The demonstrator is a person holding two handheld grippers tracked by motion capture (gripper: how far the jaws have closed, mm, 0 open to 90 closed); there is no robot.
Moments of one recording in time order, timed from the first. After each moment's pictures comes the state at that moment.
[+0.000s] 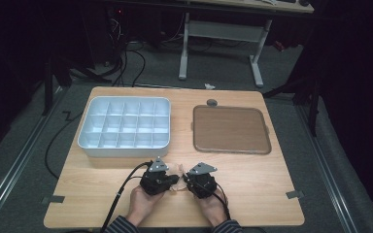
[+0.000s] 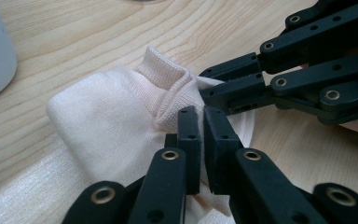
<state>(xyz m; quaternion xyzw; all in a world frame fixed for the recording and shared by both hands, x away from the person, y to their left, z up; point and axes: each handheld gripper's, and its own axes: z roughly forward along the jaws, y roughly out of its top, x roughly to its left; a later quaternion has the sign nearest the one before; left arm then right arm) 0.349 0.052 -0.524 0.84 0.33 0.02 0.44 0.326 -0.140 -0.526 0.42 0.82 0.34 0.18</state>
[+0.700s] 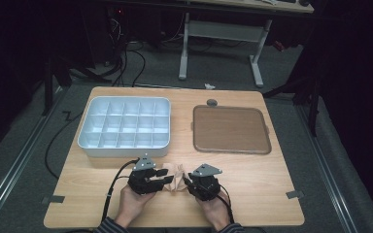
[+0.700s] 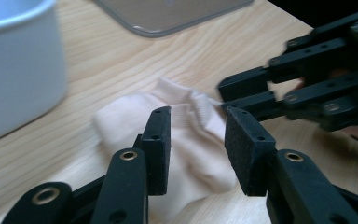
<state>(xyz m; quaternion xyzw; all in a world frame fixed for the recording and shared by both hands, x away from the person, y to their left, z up) 0.343 0.087 -0.498 0.81 0.33 0.03 0.48 0.312 -0.146 -0.509 0.42 0.82 0.36 0.18</state>
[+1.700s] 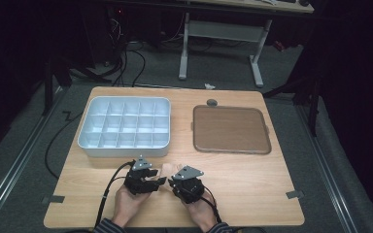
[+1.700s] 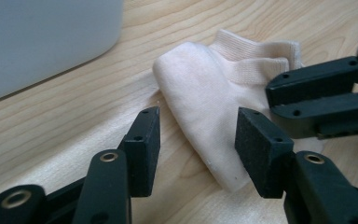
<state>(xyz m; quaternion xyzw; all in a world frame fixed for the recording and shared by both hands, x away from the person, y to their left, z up) 0.349 0.093 -0.524 0.83 0.38 0.06 0.42 0.310 -0.101 -0.510 0.38 0.83 0.37 0.17</state>
